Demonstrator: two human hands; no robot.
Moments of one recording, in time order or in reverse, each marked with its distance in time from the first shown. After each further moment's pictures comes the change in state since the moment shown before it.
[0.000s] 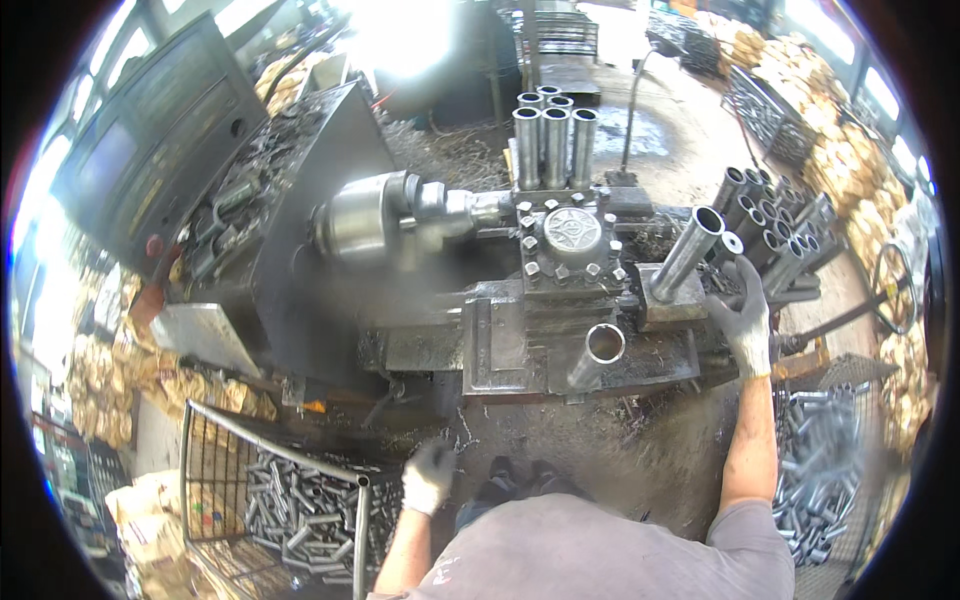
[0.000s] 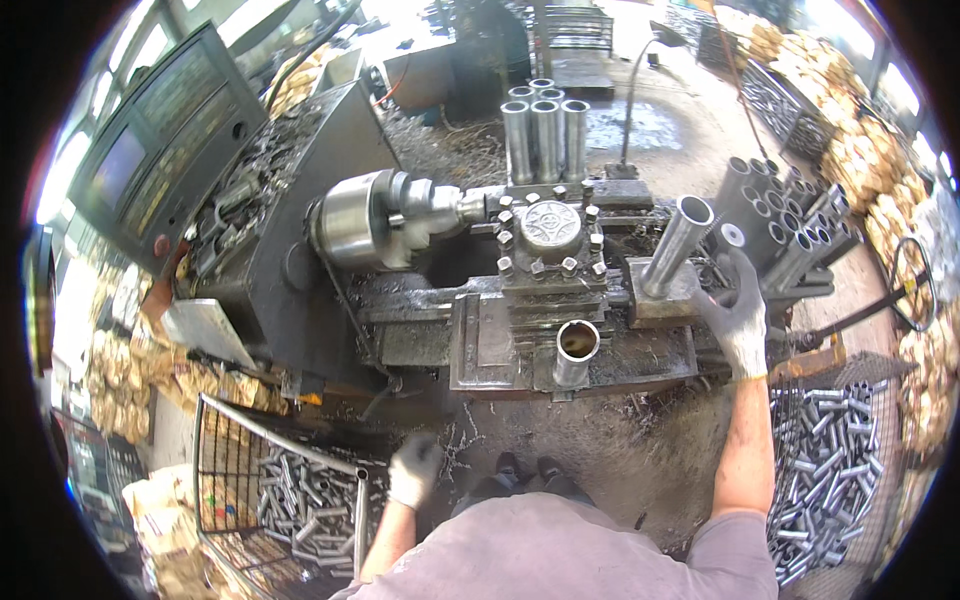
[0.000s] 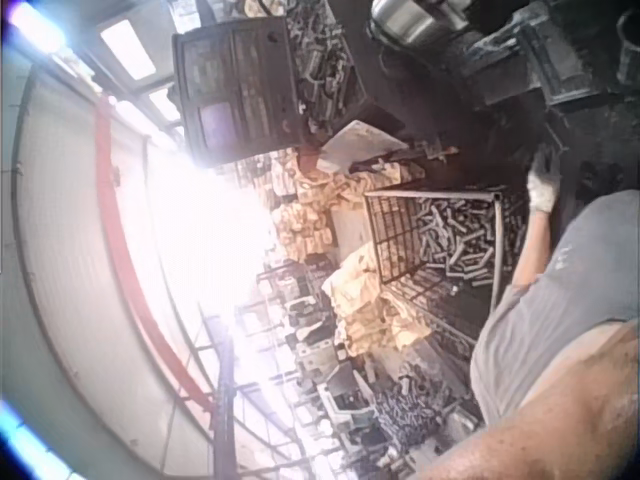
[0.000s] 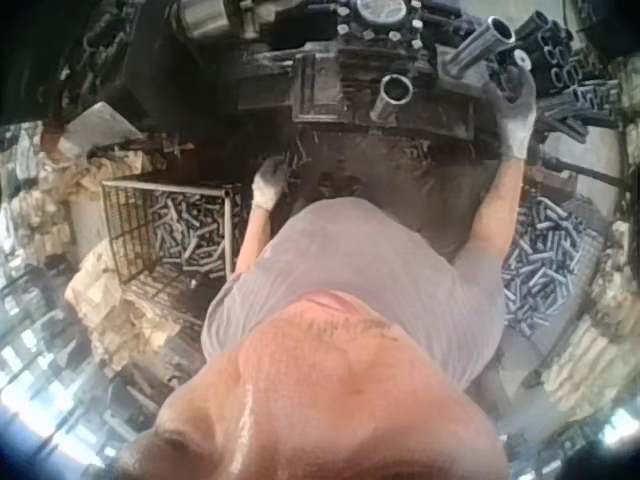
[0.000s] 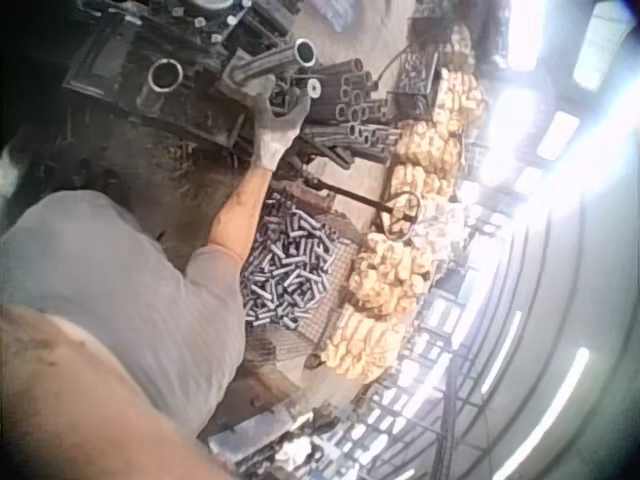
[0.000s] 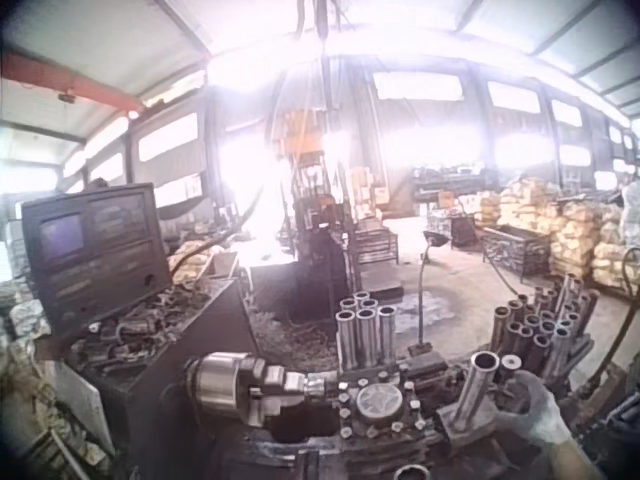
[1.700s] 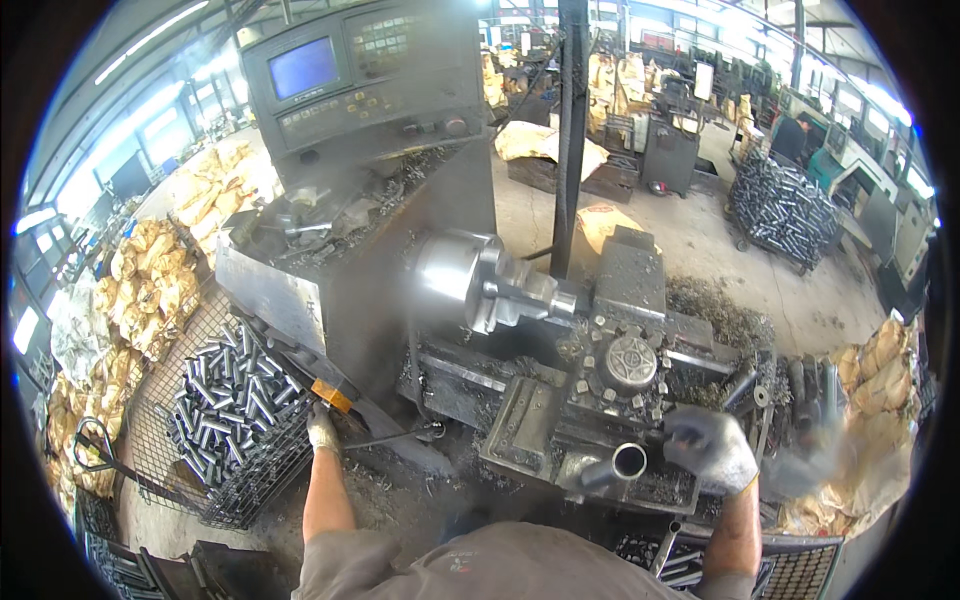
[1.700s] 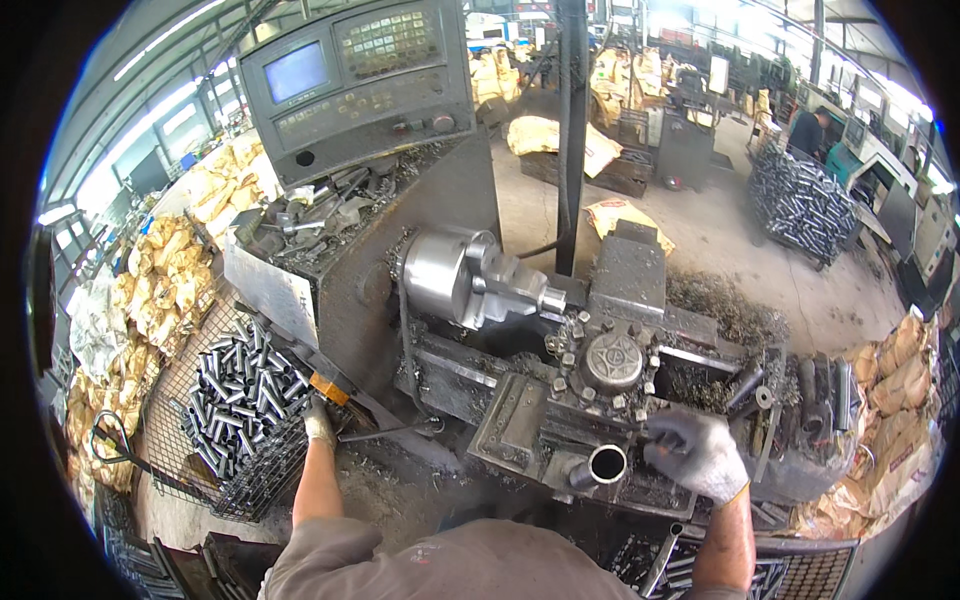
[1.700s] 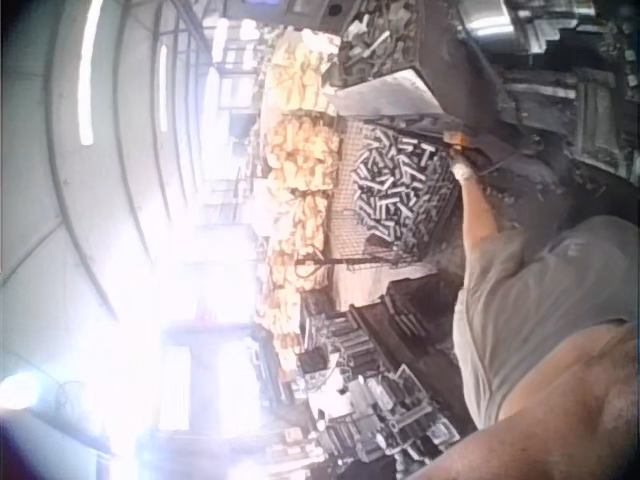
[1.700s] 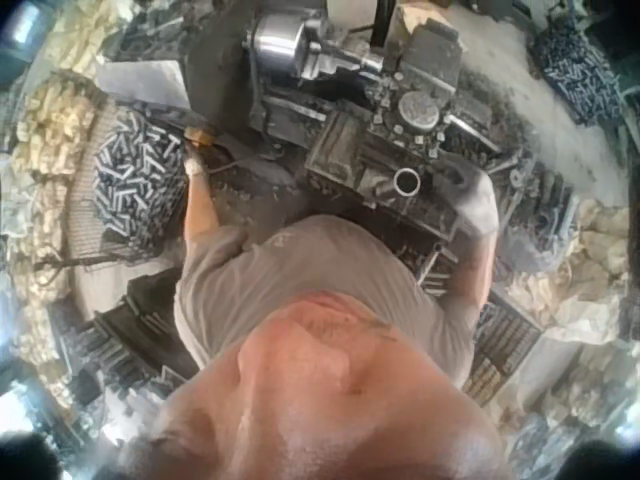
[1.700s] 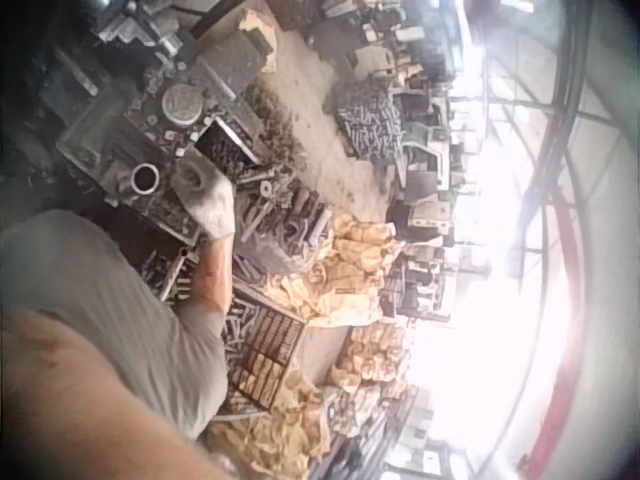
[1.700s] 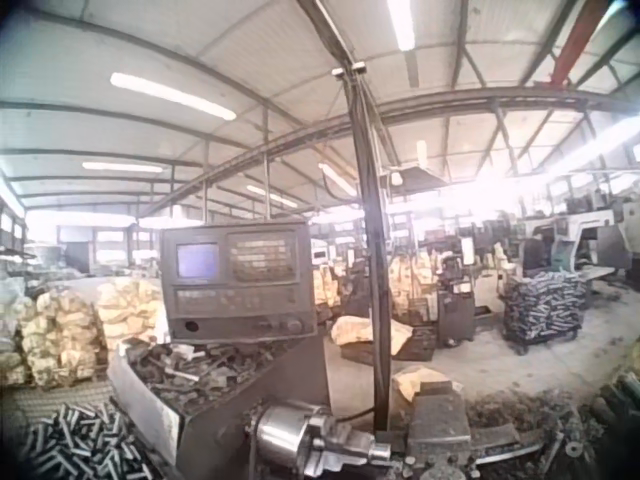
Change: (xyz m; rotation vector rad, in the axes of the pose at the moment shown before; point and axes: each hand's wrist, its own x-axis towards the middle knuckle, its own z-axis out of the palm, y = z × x) left_hand -0.790 0.130 0.403 -0.155 -1.967 0.644; right_hand -1.099 -0.461 -0.021 -0.614 1.670 1.452
